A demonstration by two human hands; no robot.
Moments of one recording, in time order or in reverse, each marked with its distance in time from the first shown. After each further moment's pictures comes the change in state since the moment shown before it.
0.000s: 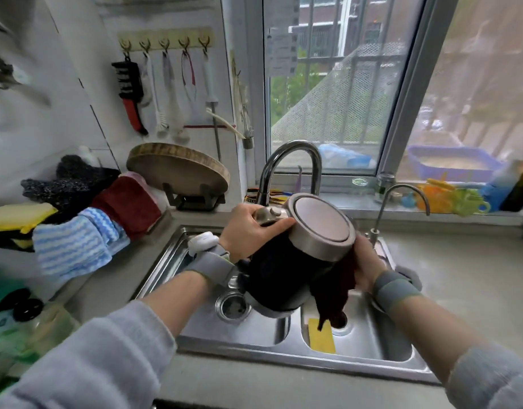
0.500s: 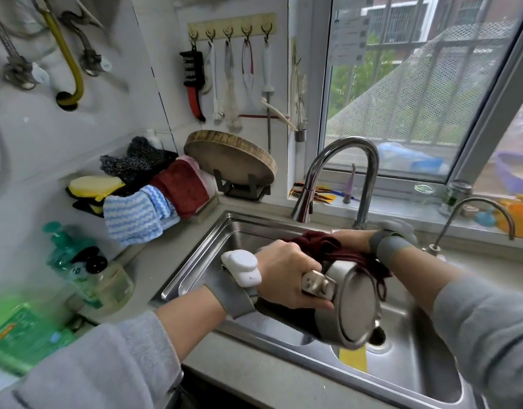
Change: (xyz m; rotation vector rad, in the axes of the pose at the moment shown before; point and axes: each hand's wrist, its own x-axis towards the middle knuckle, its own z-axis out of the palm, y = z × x) left_hand -0.046 0.005 0.007 0.728 -0.259 0.355; right_hand 0.054 -0.022 0.067 -1.436 -0.399 0.135
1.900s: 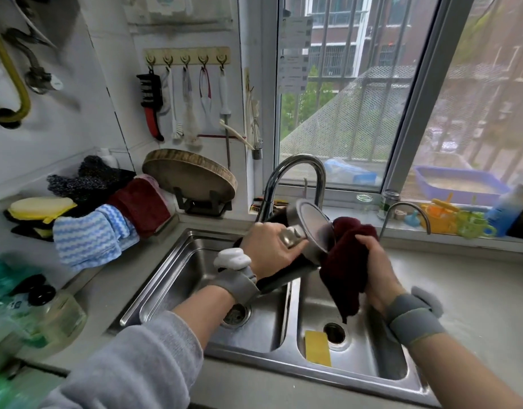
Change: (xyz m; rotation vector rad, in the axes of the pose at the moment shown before) left_hand 0.045 0.014 0.023 -0.067 0.394 -0.514; right_hand -0.123 0.039 0.035 1.318 0.681 -0.095
